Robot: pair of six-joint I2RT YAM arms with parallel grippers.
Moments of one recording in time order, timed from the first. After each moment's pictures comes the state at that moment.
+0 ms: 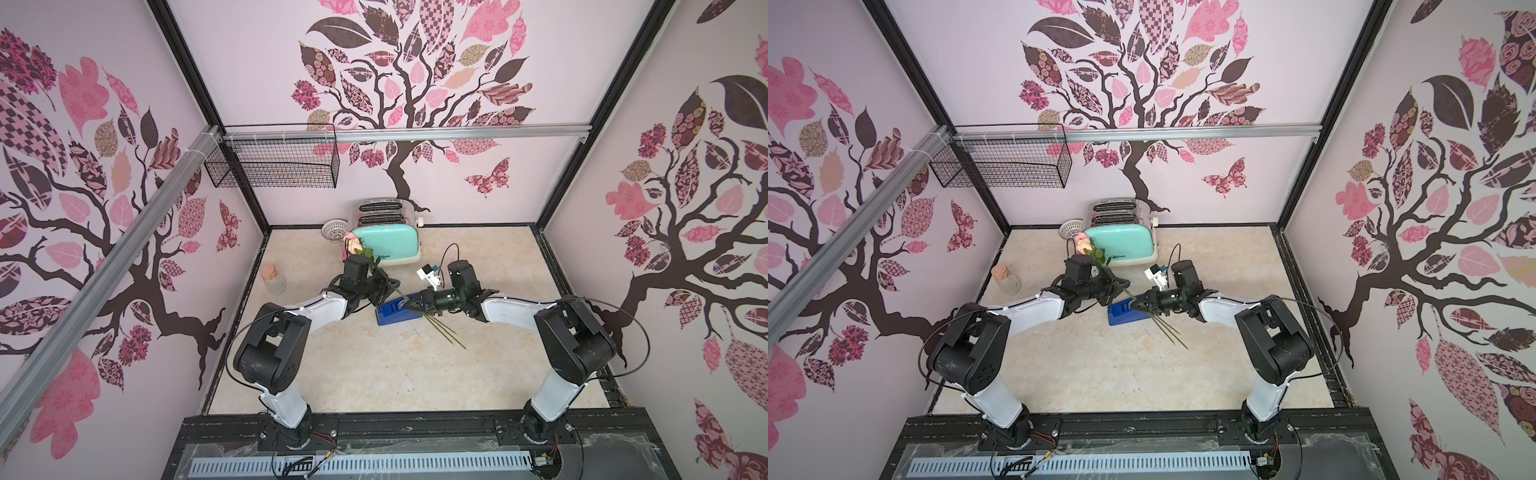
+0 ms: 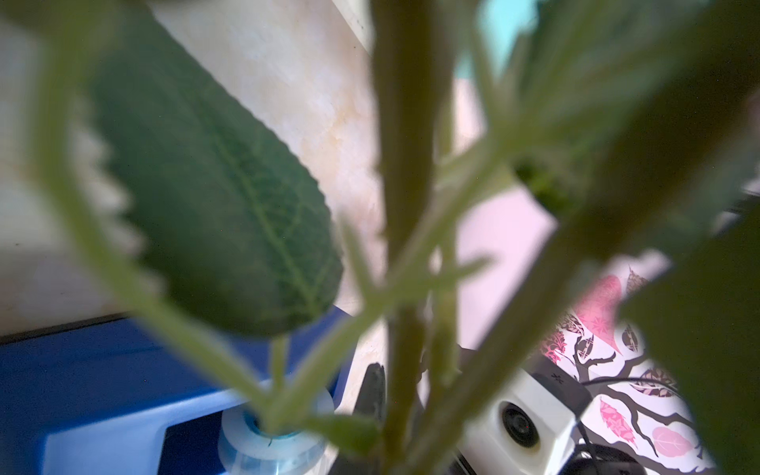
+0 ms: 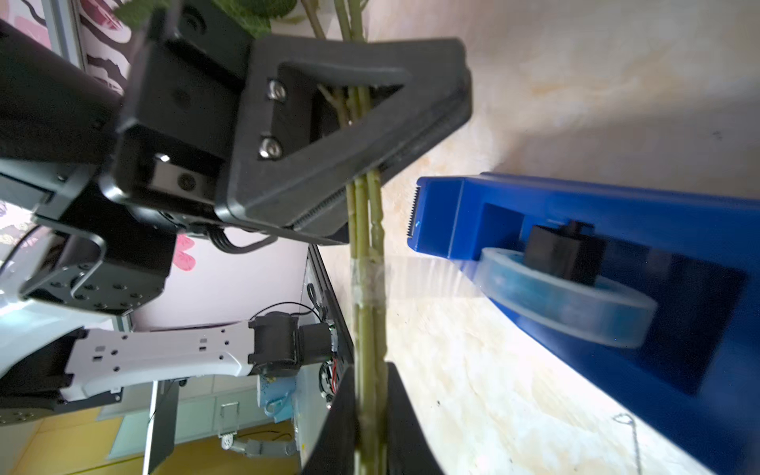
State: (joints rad) left arm -0.43 1.71 0.96 0.19 0.48 -1.35; right arm 0.49 1.73 0.90 0.25 -0.95 0.78
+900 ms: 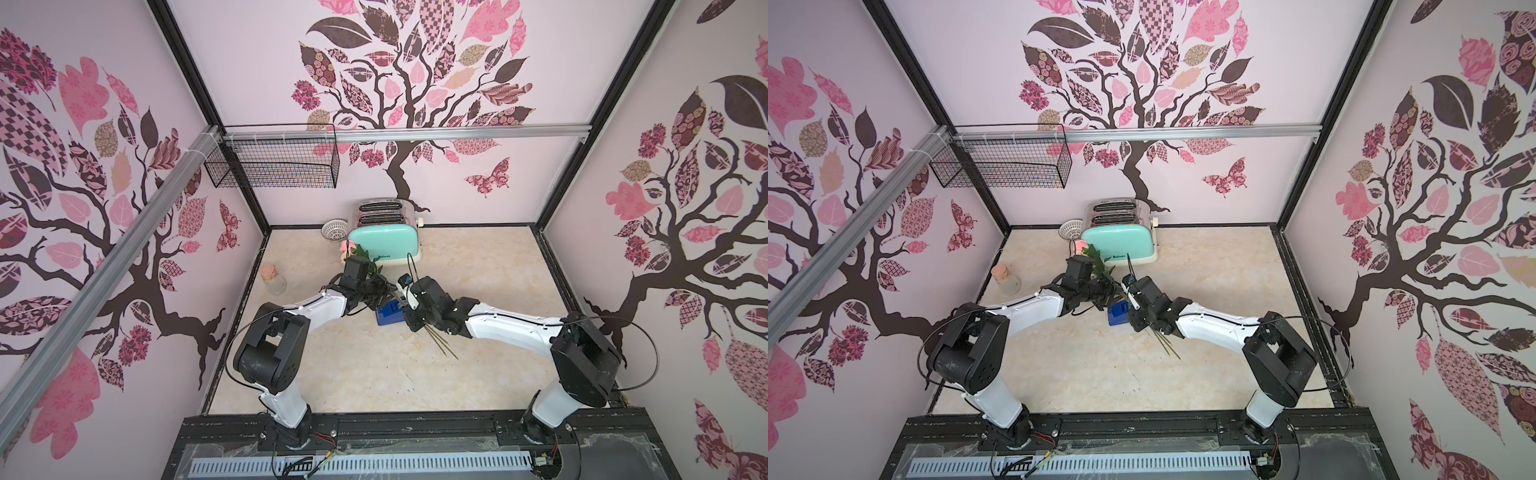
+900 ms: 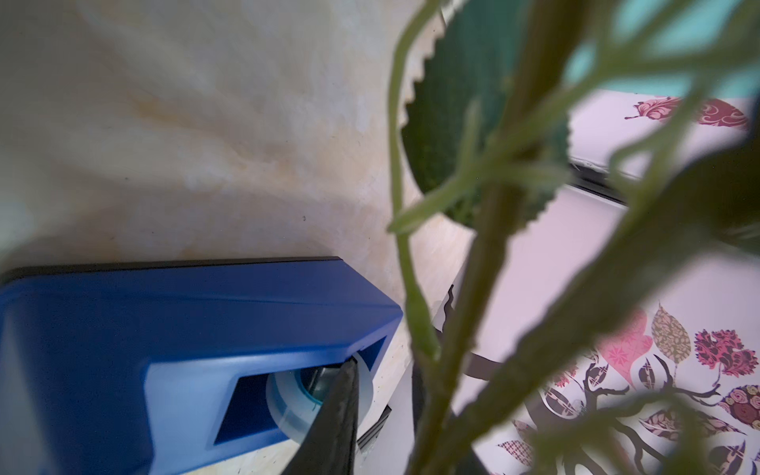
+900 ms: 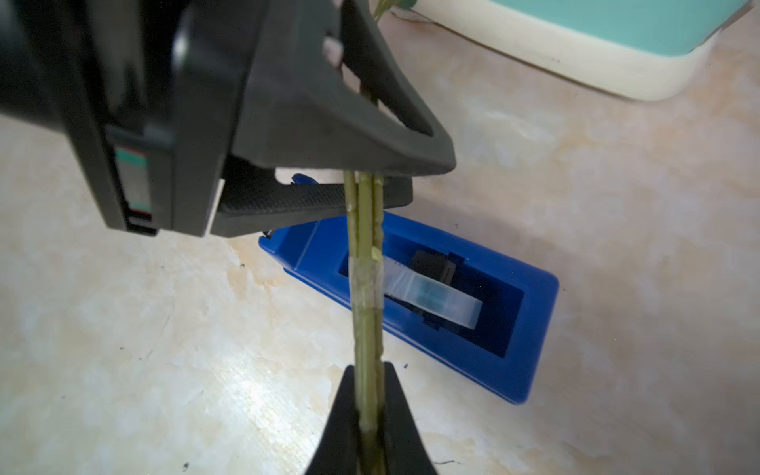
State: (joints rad) left arm -0.42 1.72 1.00 0.01 0.50 -1.41; right arm 0.87 1.63 1.04 -0.20 0.13 0.14
